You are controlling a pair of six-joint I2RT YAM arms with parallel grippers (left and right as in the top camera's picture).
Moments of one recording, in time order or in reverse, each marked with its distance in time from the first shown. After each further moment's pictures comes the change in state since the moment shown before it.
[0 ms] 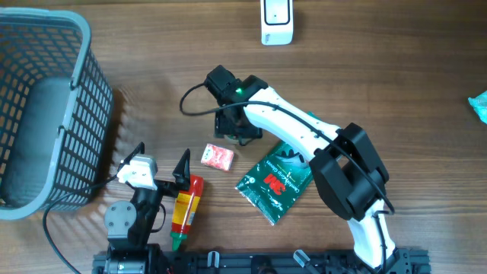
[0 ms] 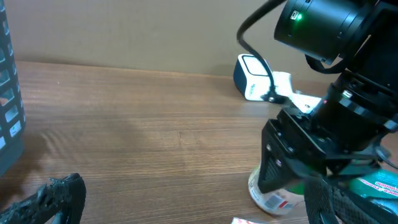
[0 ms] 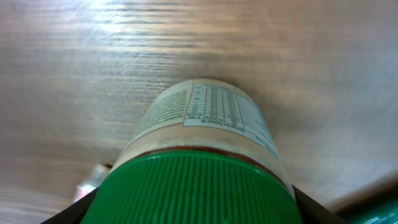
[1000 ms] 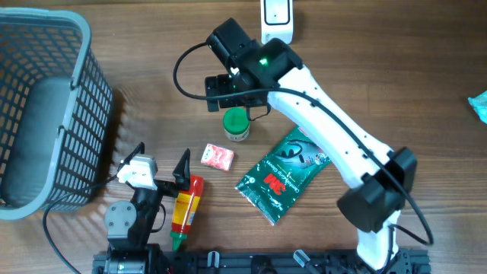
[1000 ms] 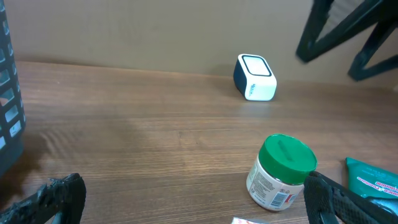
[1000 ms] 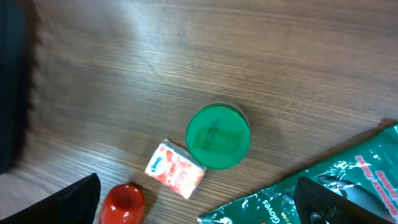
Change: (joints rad) left arm 0.000 0.000 0.000 0.000 0.000 0.000; right arm -0.032 -0.111 0.362 -0.288 0.010 -0.080
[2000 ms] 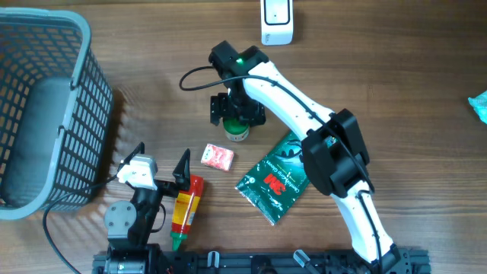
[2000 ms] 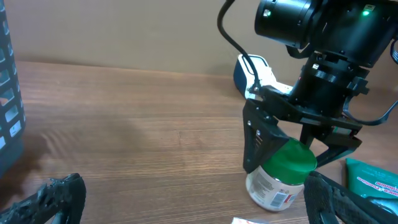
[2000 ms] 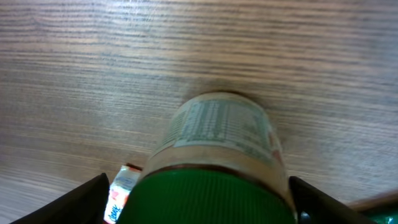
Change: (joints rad) left arm 0.000 0.000 0.000 0.000 0.000 0.000; right arm -0.042 0.314 0.000 0.015 -0.190 0.079
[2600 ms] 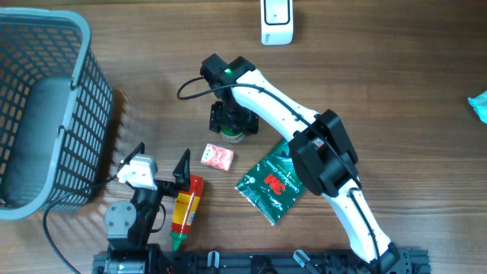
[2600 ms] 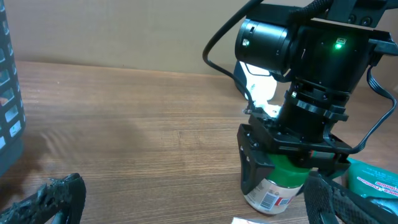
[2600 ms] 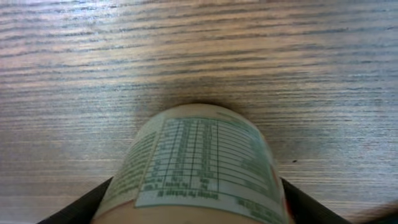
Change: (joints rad) left arm 0.000 0.000 0.000 0.000 0.000 0.000; right arm 0.040 0.065 0.005 -0.006 0.077 0.148
